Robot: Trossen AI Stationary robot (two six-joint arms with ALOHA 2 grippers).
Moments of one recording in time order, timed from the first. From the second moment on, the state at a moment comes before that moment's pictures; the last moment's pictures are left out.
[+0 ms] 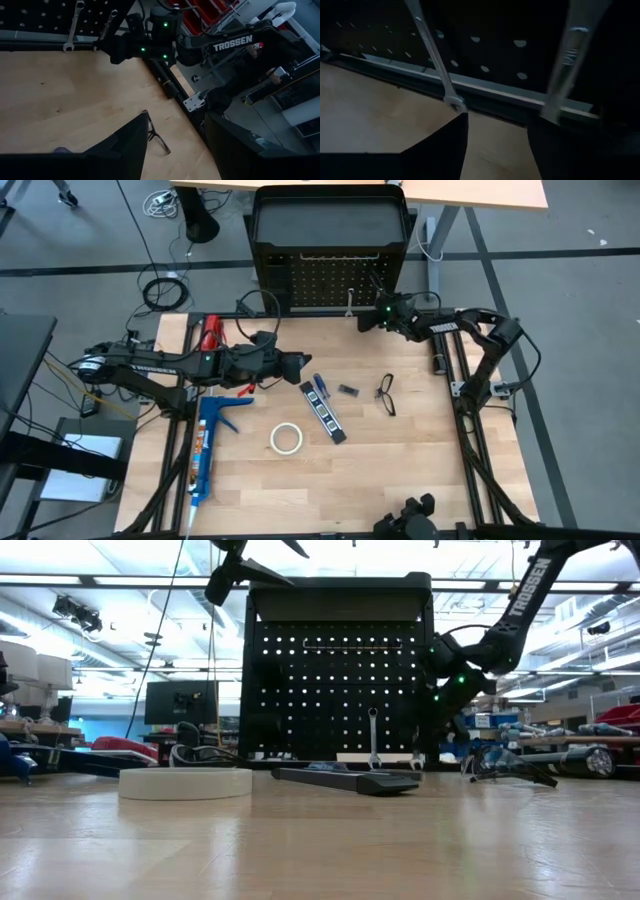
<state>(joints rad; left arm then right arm) -0.04 1.24 1.03 -0.12 -0.47 -0.95 -0.81 1.75 0.75 0.40 0.11 0.42</state>
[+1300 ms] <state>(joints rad) -0.05 1.24 1.03 -0.12 -0.47 -0.95 -0.85 1.80 0.75 0.49 0.14 0.34</state>
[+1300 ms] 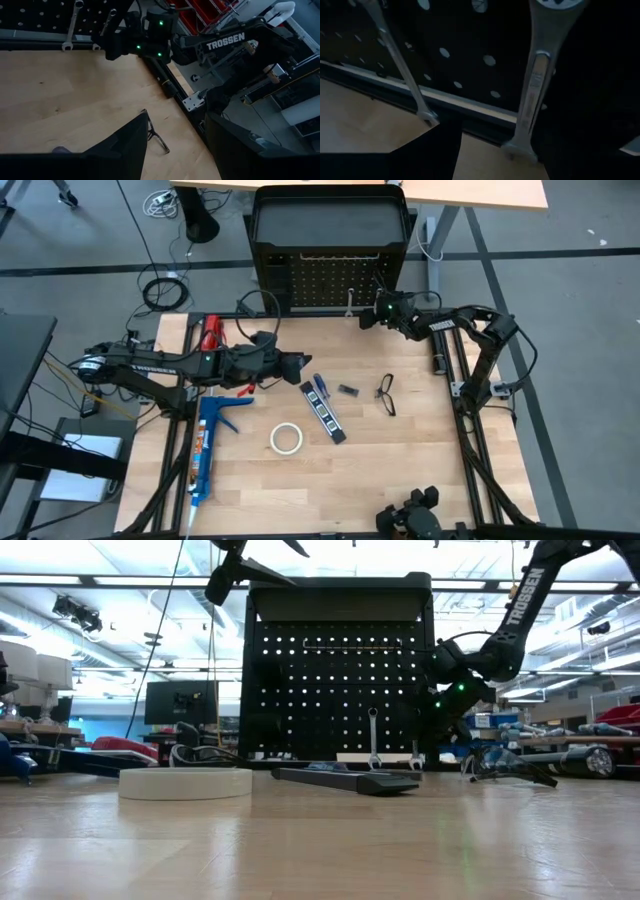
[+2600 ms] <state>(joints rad) -0.05 1.24 1.03 -0.12 -0.48 -0.95 -0.85 1.86 0.84 0.34 0.16 0.29</state>
